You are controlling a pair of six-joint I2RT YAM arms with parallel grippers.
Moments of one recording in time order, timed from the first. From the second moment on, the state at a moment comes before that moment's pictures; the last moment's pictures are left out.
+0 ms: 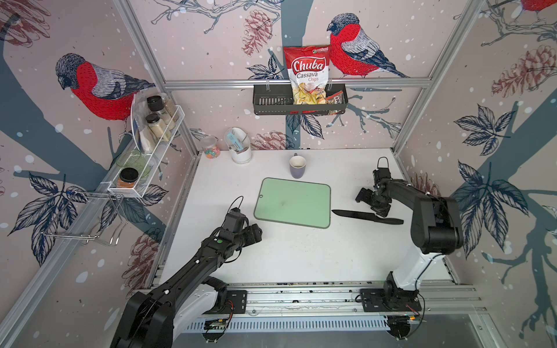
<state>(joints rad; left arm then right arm) -0.37 0.96 0.40 -0.36 0.11 -0.65 0.02 1.75 1.03 -0.60 -0.05 0.58</state>
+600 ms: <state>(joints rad) -0.38 0.93 0.39 -0.37 0.10 -0.65 0.37 1.28 0.58 -0.55 -0.08 0.79</state>
